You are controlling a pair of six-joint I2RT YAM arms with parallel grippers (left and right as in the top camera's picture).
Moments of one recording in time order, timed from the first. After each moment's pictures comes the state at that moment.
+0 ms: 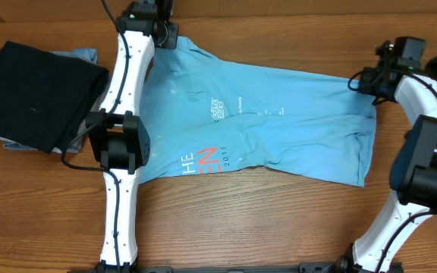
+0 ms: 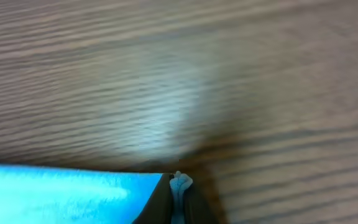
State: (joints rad) left arm -0.13 2.63 2.65 -0.98 -0.06 0.03; right arm -0.26 2.13 1.55 -0.48 -0.07 -0.06
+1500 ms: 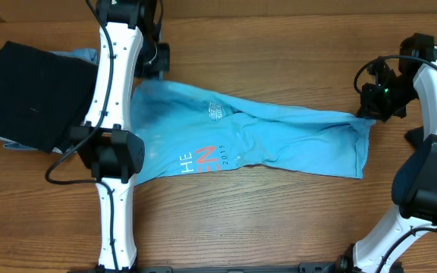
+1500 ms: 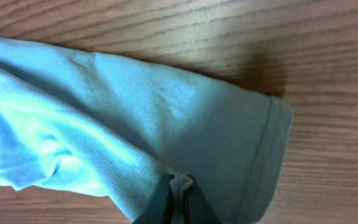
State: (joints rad) left arm -0.13 2.46 2.66 -1.68 0.01 -0.16; right arm -0.27 2.01 1.73 -1.31 -0.23 -0.17
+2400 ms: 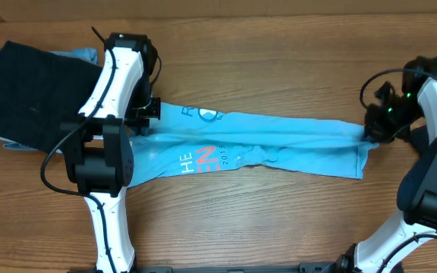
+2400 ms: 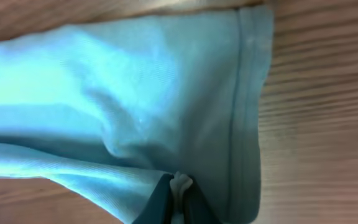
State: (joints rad) left arm -0.10 2.28 1.95 -1.60 -0.10 -0.21; right arm -0.33 1.97 1.52 -1.29 -0.18 -0.08
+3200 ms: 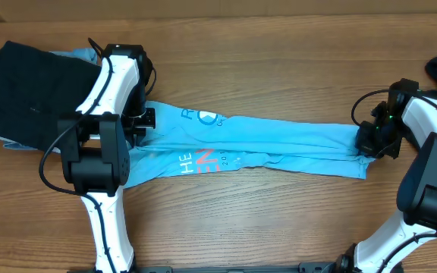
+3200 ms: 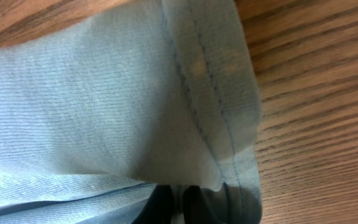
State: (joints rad) left arm -0.07 2.28 1.85 -1.58 -0.12 -0.23; right arm -0.33 1.96 1.29 -1.00 -0.05 0.08
